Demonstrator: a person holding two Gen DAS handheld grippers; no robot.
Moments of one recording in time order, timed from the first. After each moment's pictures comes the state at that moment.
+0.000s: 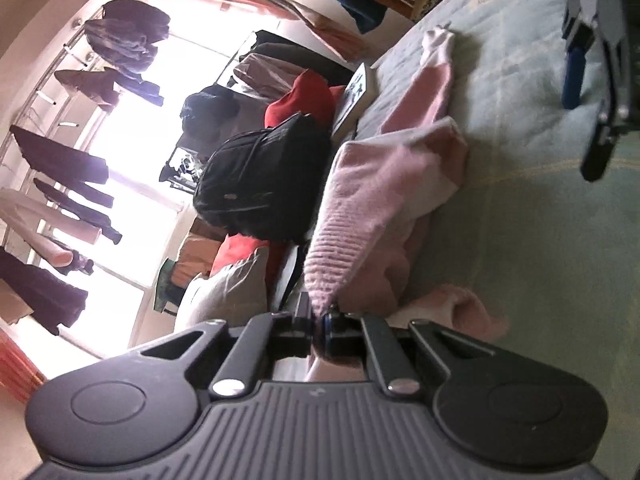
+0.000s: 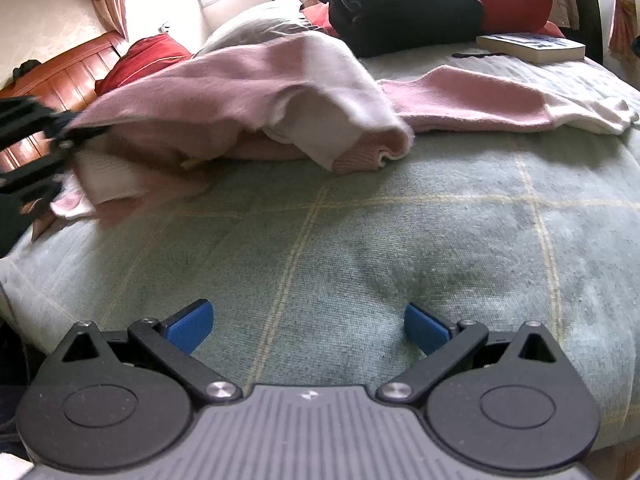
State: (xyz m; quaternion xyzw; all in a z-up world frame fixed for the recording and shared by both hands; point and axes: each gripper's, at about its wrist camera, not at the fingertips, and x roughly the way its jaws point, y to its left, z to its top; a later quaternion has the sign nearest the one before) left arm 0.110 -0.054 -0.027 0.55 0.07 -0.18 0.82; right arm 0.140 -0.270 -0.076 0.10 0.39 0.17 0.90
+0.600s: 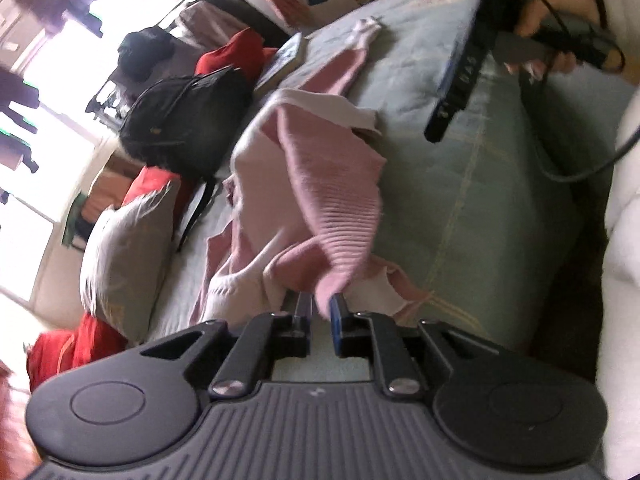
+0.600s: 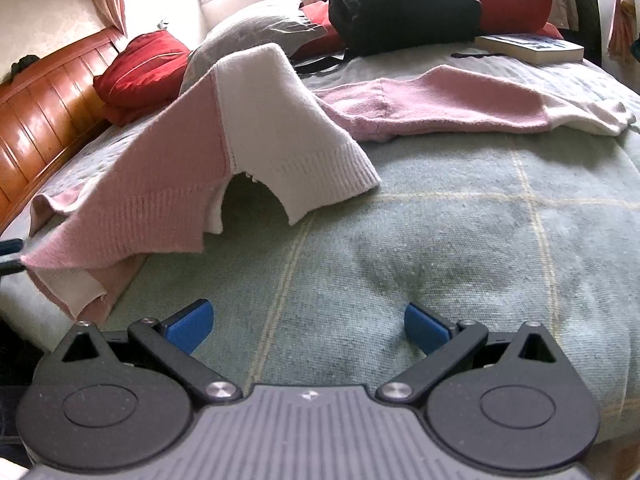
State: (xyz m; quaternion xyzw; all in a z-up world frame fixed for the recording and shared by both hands) left arm 0.050 -0.002 -0.009 0.46 0.22 -0.27 0.82; right arm 0.140 -0.270 -0.074 0.09 0.39 0.17 0.90
